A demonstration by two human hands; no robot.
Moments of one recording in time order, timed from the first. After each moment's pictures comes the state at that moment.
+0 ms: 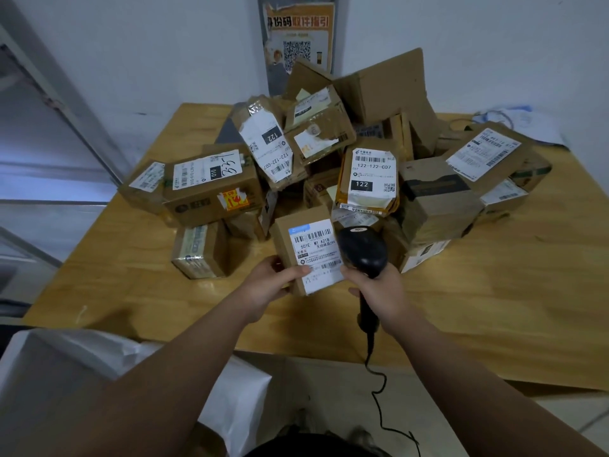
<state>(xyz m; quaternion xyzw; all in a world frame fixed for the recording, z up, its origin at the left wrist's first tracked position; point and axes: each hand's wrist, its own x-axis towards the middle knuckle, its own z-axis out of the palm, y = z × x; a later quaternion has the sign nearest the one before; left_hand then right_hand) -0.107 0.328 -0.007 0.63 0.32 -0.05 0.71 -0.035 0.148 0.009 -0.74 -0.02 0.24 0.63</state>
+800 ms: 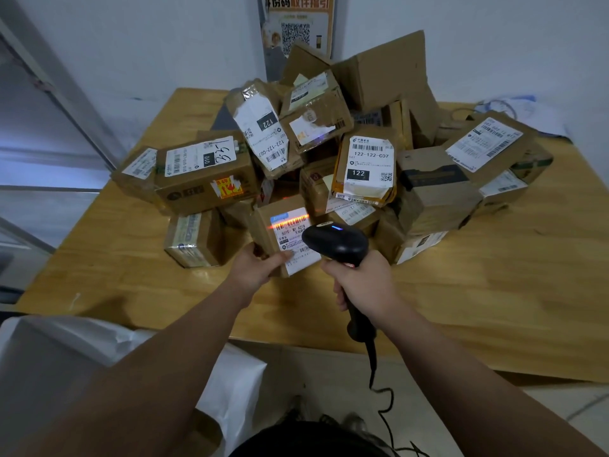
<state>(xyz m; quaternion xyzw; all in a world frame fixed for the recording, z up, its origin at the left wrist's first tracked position) -0.102 0.334 -0.019 0.64 0.38 0.05 0.66 -0.054 0.154 0.041 -0.80 -0.08 0.27 0.53</state>
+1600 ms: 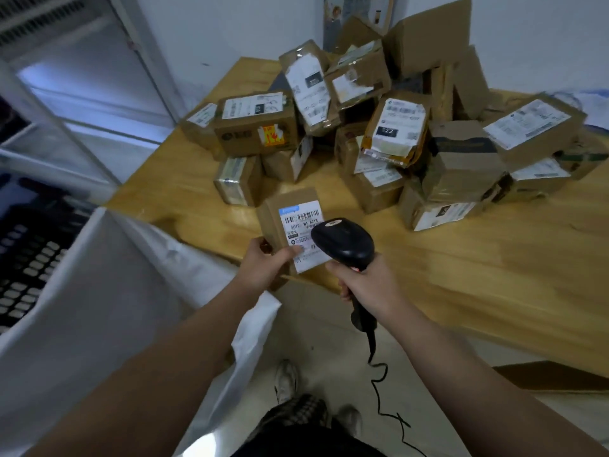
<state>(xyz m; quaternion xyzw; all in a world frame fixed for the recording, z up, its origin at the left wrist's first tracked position) -0.222 0.264 -0.015 0.62 0.43 0.09 0.65 -0.125 0.096 0.022 -0.75 -0.18 0.33 0.54</state>
